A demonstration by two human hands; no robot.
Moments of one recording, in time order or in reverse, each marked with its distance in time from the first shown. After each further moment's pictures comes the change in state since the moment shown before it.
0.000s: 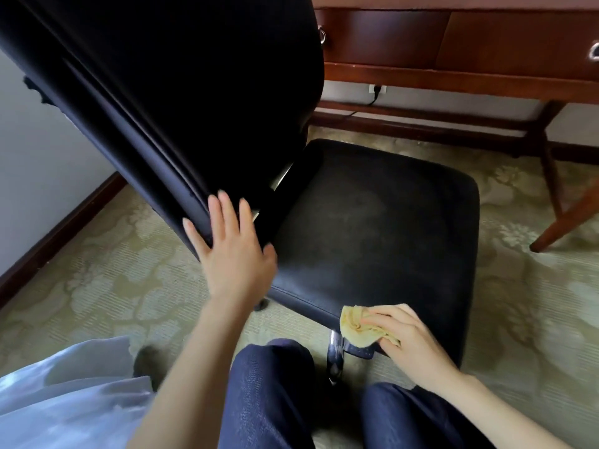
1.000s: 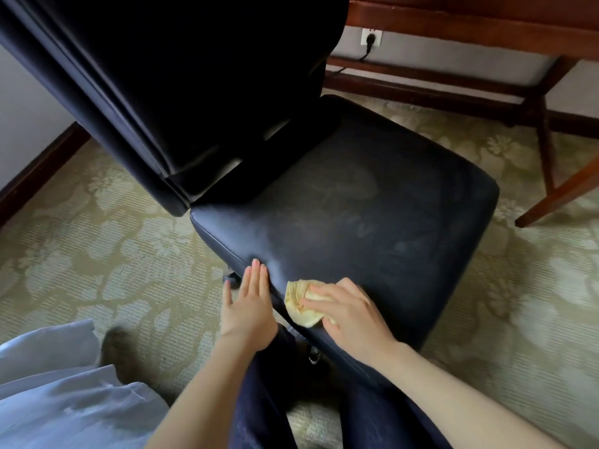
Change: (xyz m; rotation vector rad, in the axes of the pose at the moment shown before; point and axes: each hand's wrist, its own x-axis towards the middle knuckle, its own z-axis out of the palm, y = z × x) left_hand -0.043 0.008 0.142 0.087 -0.742 0.125; right_hand 0.057 -0.004 0.043 -0.168 -0.012 -0.218
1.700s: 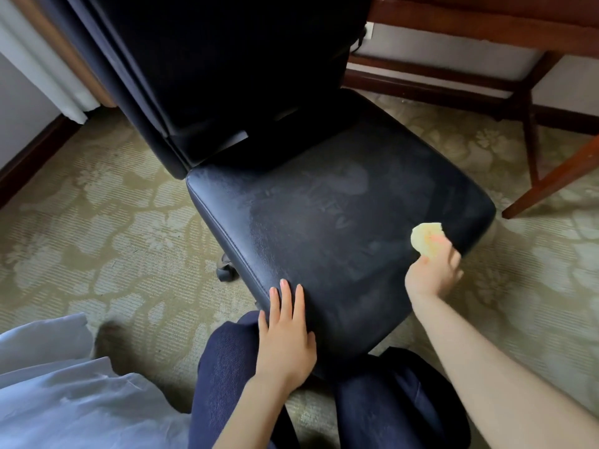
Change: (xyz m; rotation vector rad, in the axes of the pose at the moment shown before) left_hand -0.048 0.055 0.038 -0.304 0.078 0.142; right_hand -0.008 0.093 -0.041 0.034 0.617 1.208
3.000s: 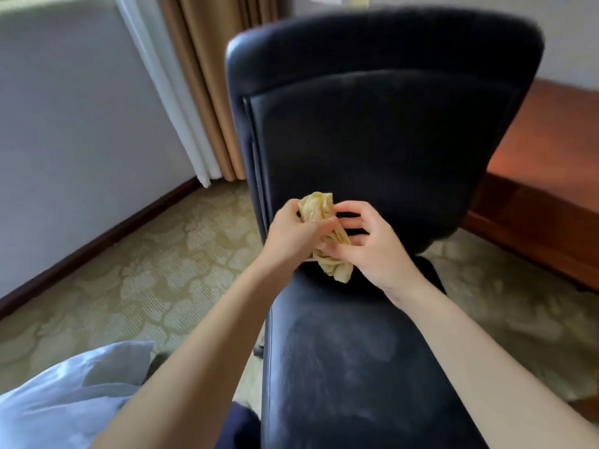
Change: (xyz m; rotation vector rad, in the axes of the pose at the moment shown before) left_hand 0.057 0.071 -0.413 -1.175 0.497 -0.124; right_hand -0.016 -0.390 -0.141 0.560 -1.145 -0.721
